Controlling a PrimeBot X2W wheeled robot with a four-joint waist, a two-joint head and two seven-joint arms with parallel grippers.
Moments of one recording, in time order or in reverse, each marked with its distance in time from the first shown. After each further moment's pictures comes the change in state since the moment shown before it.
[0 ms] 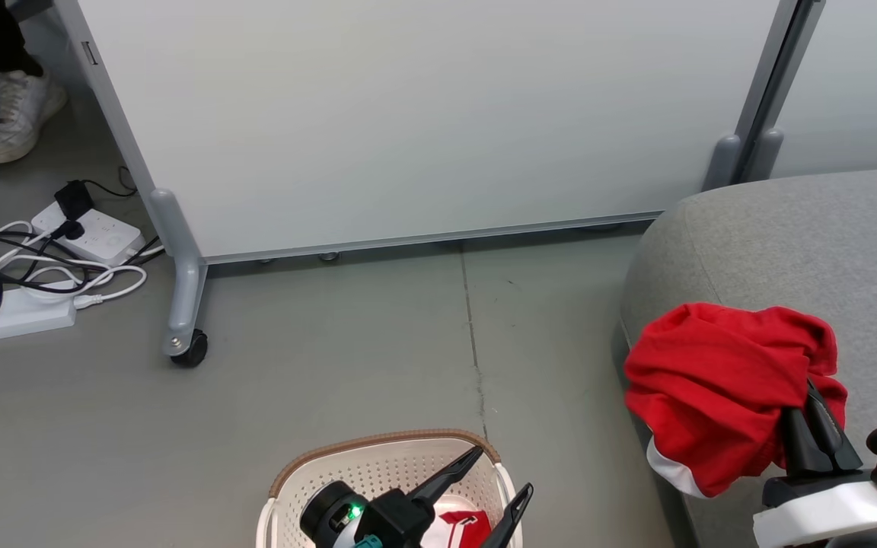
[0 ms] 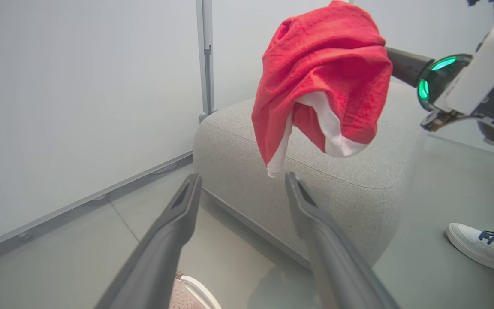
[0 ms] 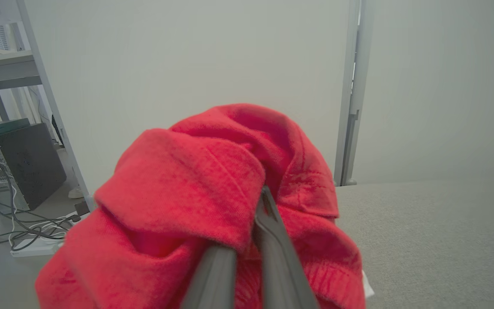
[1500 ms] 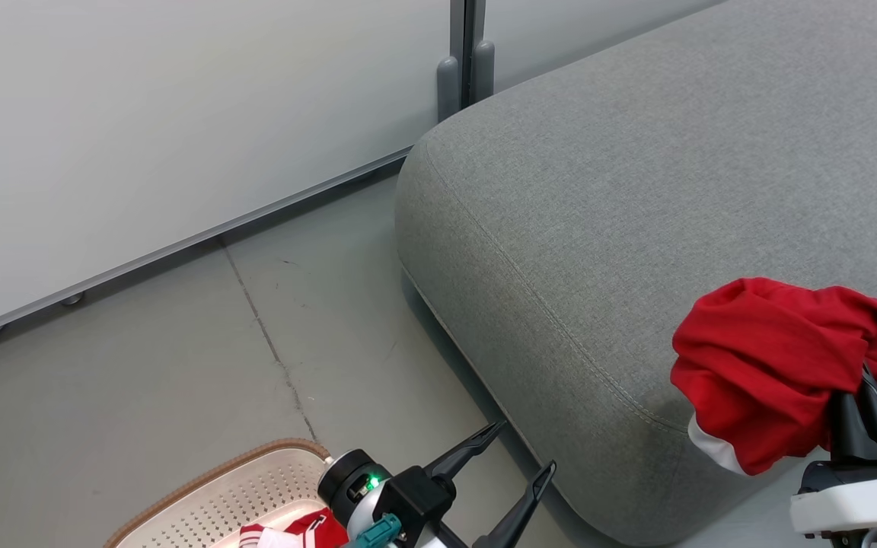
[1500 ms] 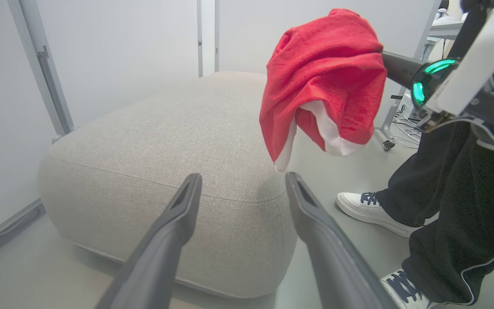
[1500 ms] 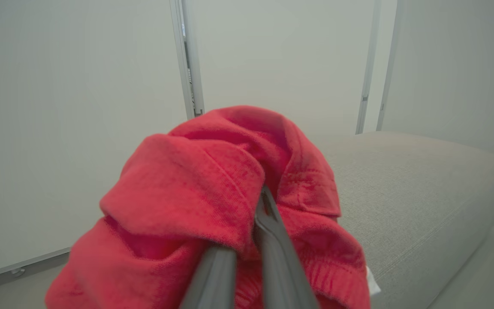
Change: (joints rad) left arm -0.059 -0.011 -0.029 -0.020 0.009 0.000 0.000; right arm 0.007 0.023 -0.109 -0.059 -0.013 0.000 0.000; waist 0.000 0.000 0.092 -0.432
